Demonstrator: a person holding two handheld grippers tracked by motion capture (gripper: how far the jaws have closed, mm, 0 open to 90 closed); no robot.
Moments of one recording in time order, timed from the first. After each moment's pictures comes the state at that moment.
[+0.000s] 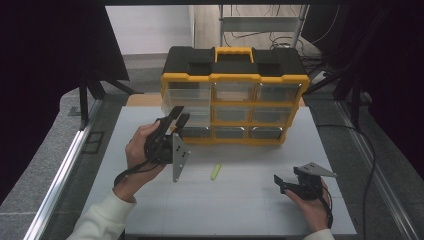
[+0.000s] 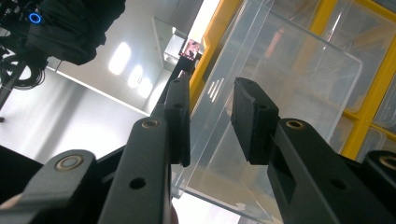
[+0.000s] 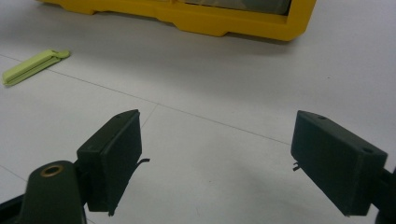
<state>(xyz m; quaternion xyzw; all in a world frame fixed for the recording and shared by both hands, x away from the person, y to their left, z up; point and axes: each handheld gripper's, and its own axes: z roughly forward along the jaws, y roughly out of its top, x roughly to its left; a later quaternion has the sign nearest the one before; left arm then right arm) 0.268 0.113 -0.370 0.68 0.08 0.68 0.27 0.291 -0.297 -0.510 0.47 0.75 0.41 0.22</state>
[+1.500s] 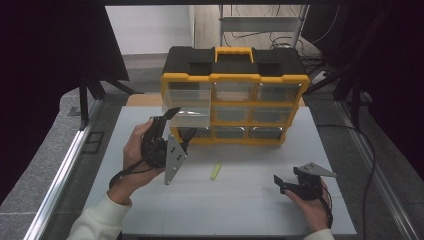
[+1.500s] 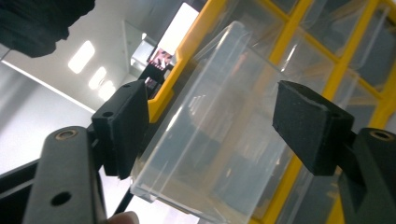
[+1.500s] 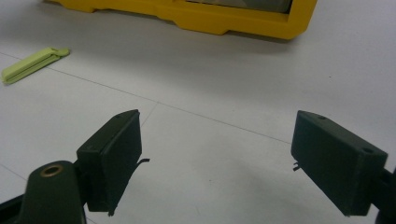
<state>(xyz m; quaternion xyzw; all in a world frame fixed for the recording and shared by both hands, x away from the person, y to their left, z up) 0.259 0.118 -0.367 0.71 0.08 0.61 0.35 0.292 -0.297 -0.511 0.47 0.75 0.40 0.22</state>
